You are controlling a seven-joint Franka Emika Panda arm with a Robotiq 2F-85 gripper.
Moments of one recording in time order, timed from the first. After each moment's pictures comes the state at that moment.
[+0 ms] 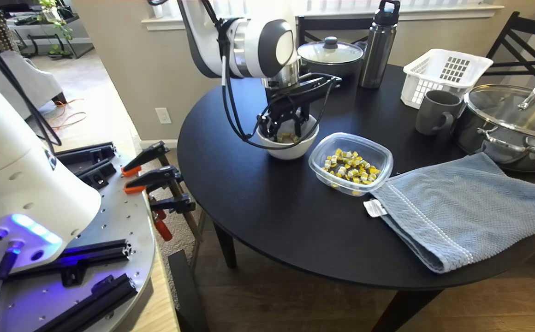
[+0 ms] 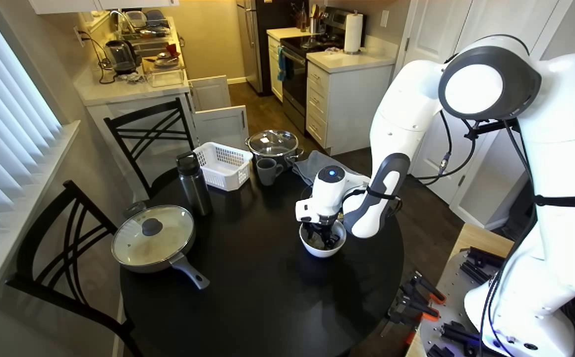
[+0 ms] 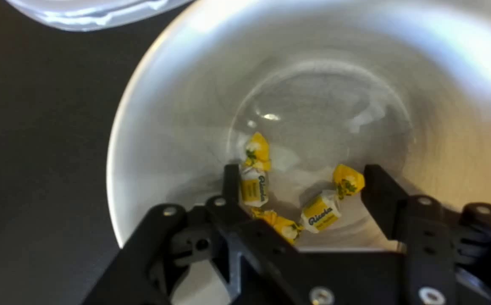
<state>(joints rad) -0.03 0.60 0.07 -2.31 -0.64 2.99 -0.86</state>
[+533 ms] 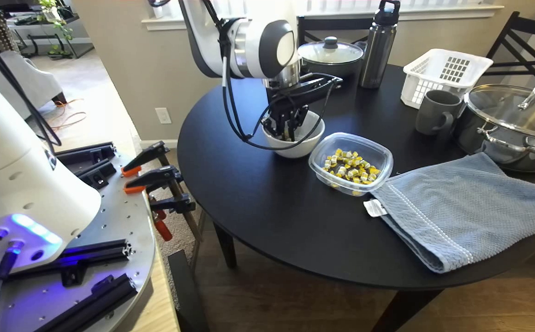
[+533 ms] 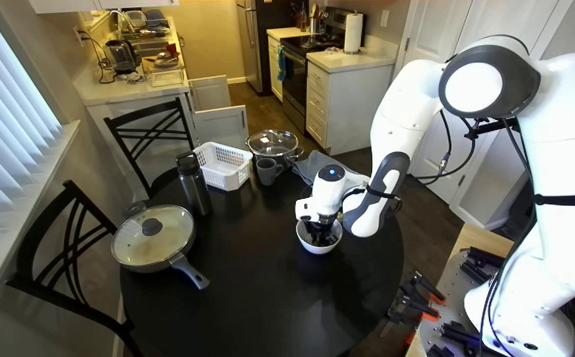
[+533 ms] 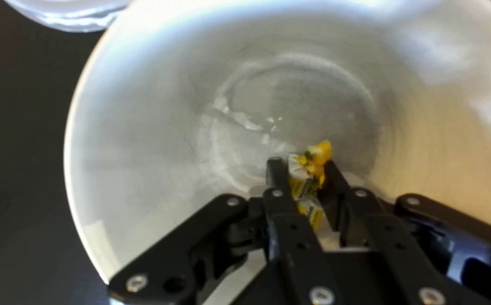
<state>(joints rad) -0.05 0.61 0.09 -2.31 -0.63 2.99 -0.86</state>
